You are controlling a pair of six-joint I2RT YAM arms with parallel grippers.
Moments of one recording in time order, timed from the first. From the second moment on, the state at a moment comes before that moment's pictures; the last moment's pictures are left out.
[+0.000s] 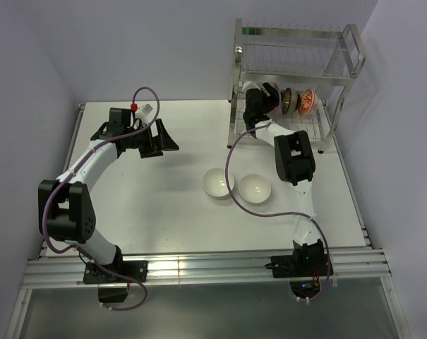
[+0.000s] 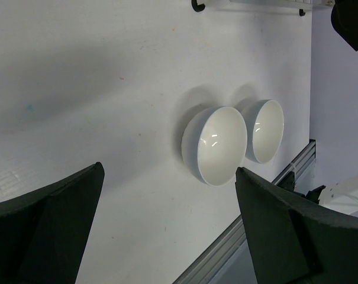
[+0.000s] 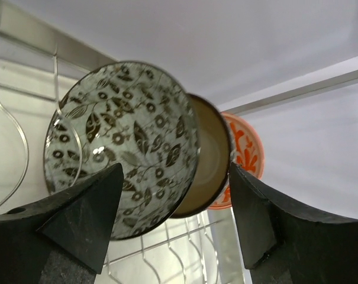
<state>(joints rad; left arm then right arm) -0.14 1.60 1.21 -0.41 0.66 -0.40 0.25 2.43 1.83 0.46 0.79 -0.86</state>
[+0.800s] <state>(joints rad) -0.14 1.57 1.21 -0.41 0.65 -0.41 0.25 2.27 1.71 0.21 0.76 -0.59</state>
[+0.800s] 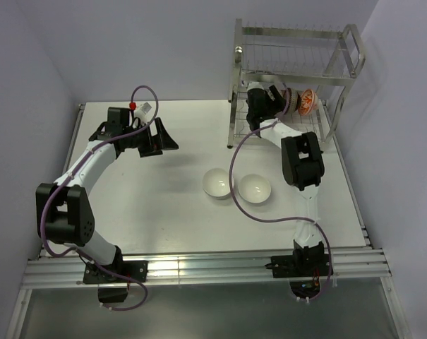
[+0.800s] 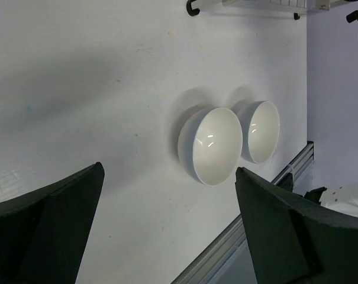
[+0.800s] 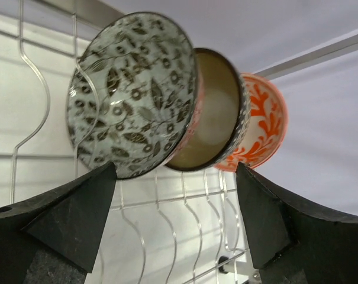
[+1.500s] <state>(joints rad) -0.14 1.57 1.21 -0.42 0.65 -0.41 0.26 2.09 1.56 -0.01 0.66 -0.40</state>
